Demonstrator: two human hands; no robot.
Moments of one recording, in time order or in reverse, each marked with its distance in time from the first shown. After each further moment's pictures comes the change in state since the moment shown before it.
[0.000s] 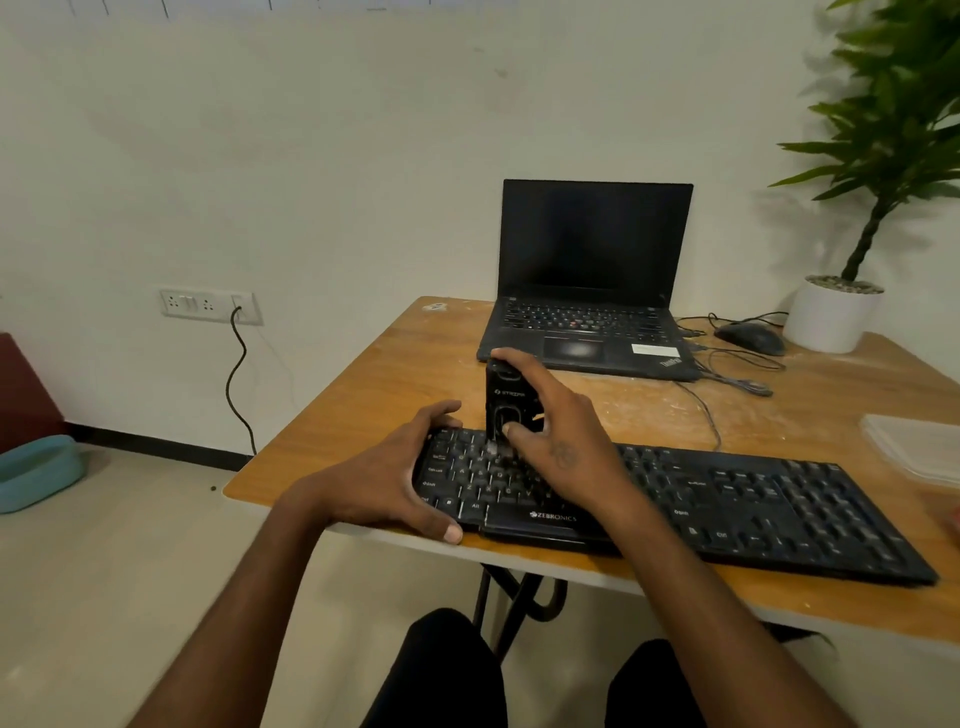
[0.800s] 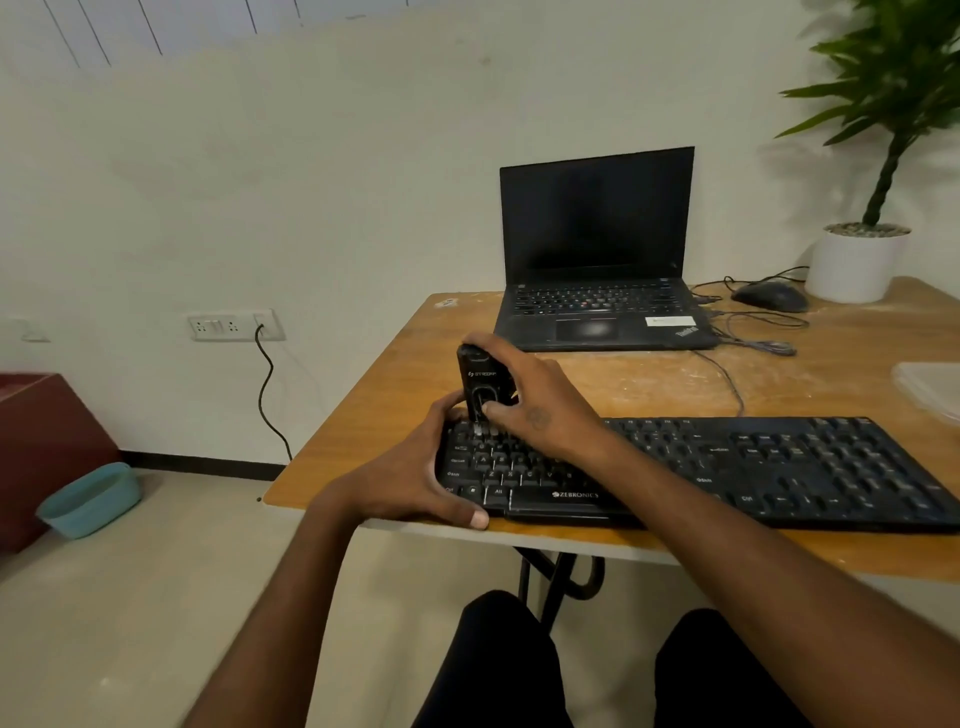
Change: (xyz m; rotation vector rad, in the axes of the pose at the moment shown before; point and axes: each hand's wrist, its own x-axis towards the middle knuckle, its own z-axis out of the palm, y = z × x) left_hand -0.008 0.018 0.000 -0.066 0.002 -0.010; right_hand 0.028 -0.007 0.018 -0.006 -0.074 -0.092
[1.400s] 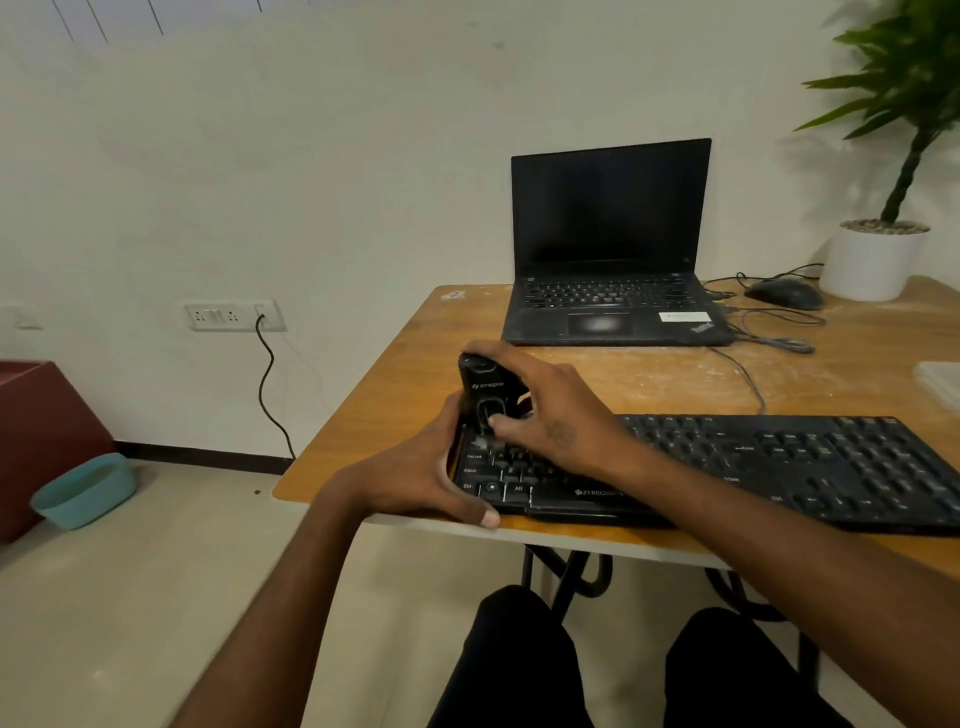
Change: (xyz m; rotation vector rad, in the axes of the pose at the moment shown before) left_hand -0.001 -0.004 -0.007 0.004 -0.071 0.019; right_hand -0.010 -0.006 0.006 0.020 -0.058 -0.075
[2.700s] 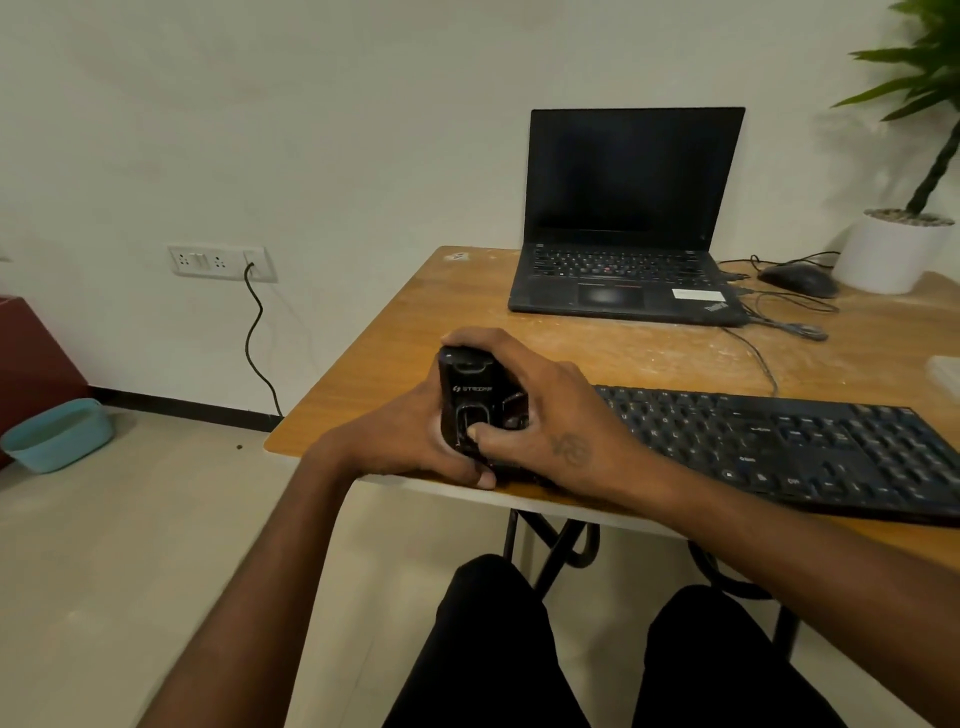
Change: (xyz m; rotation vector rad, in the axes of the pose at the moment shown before) left_hand -0.005 -0.017 -0.006 0.046 0.066 0.000; right_hand -0.023 -0.033 0.018 0.073 -0.084 -0.075
